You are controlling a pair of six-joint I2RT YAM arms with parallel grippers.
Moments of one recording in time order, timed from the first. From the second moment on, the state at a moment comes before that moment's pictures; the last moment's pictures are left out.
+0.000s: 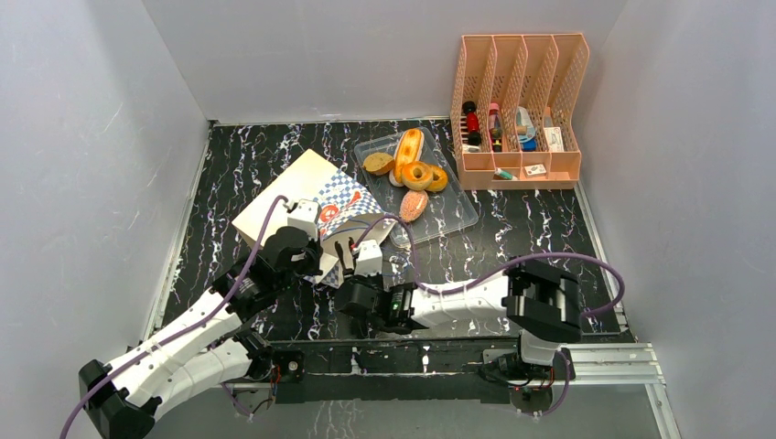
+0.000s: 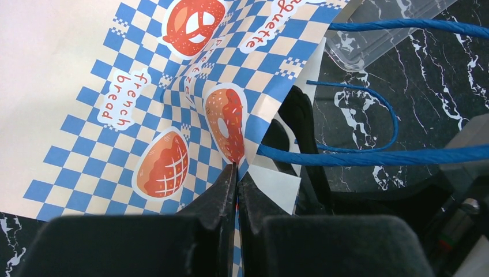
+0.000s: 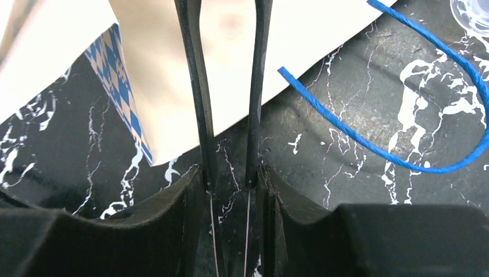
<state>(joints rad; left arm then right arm) -0.76 0.79 0.67 -0.51 -0.35 -0.32 1.37 1.69 1.00 -0.14 0.67 0.88</state>
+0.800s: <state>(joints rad) -0.76 0.78 0.66 -0.52 -0.34 -0.36 1.27 1.80 1.02 0.04 0.83 0.71</state>
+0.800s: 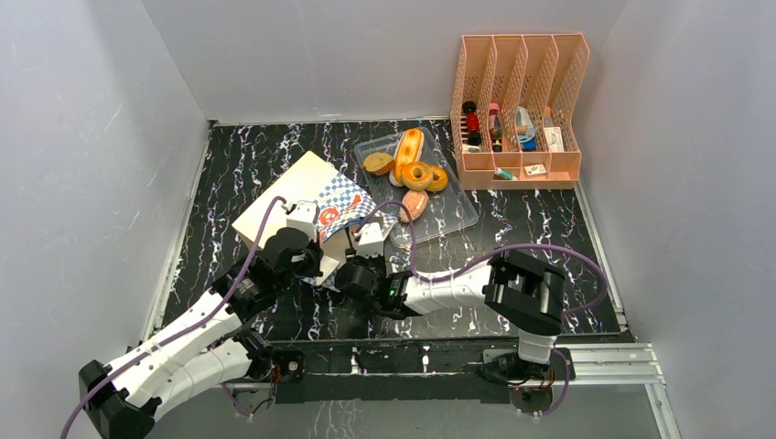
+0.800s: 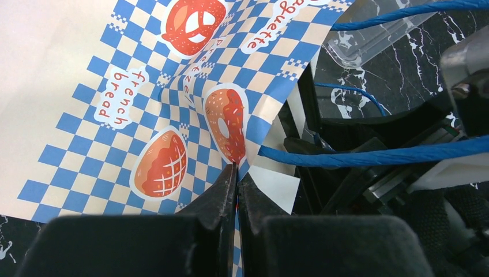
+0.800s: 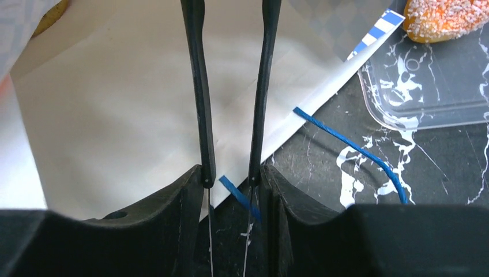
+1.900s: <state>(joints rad) -0.76 0.77 0.65 -0.53 -0.30 -0.37 1.25 1.82 0.91 0.26 0.75 0.57</state>
